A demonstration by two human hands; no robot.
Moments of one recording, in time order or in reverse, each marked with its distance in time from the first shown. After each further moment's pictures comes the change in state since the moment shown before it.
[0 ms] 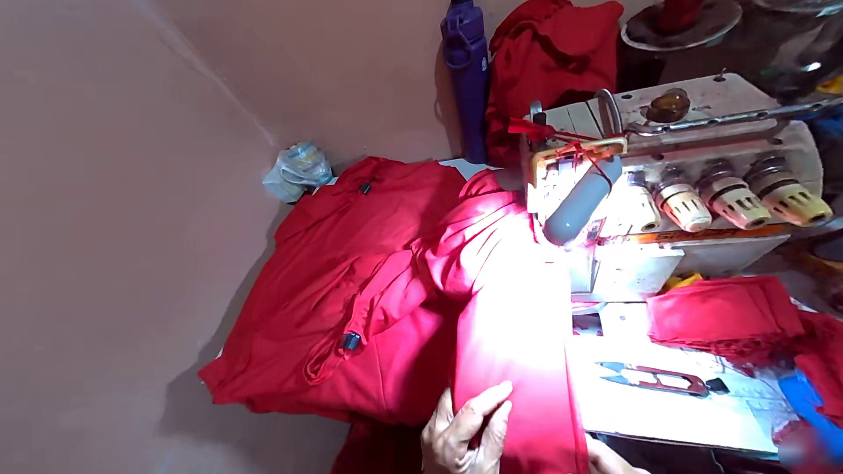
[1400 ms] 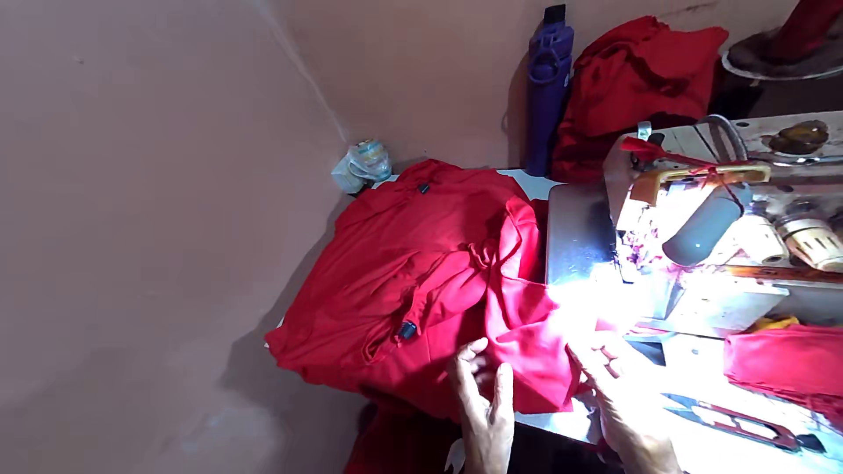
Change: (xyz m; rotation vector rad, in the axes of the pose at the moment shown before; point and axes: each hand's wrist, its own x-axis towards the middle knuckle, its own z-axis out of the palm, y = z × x) left_hand 0.012 -0.044 0.013 -0.326 0.326 -0.377; right_hand 0.121 0.005 0.053 0.293 0.254 0.060
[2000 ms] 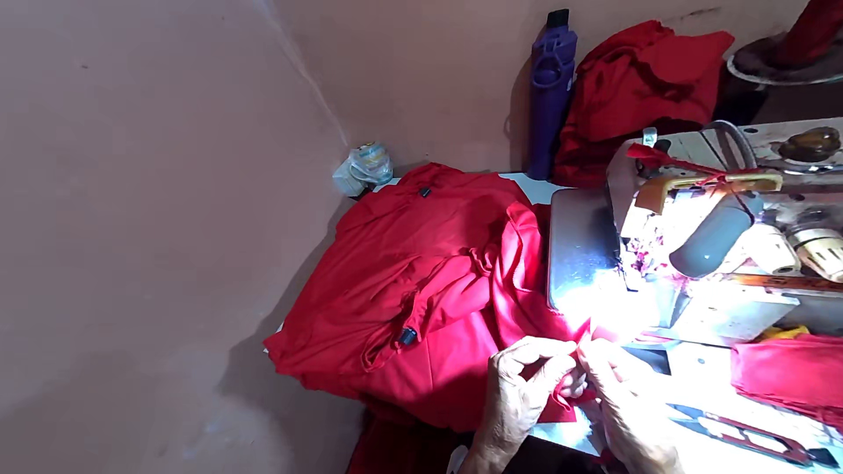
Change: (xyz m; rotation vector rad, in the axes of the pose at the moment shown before) left_hand 0.034 0.012 0.029 -0.327 -0.480 0.126; right_hand 0.004 0.000 -0.002 0.155 -0.190 -0.008
